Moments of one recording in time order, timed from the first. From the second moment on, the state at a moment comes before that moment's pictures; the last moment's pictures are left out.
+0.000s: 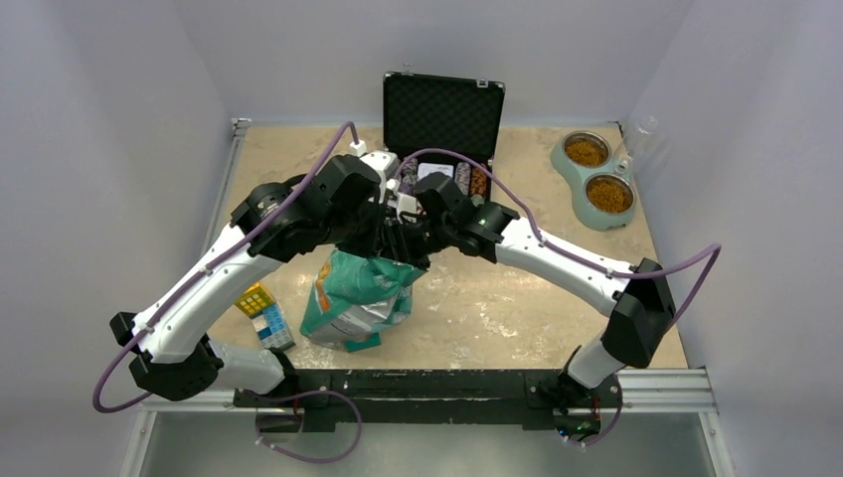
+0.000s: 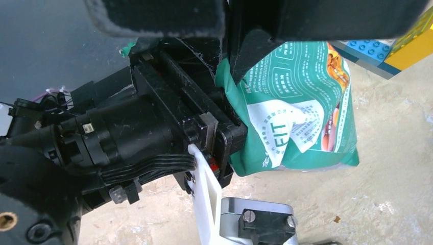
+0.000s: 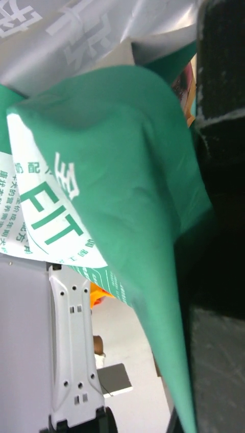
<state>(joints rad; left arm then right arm) -0.89 1.33 1.75 -1.29 -0.15 -0.51 0.91 1.60 1.41 -0.53 -0.62 0.75</state>
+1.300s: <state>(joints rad) -0.95 1.45 1.89 -1.29 -0.20 -0.36 0.61 1.19 0.79 0.24 -0.85 1.15</state>
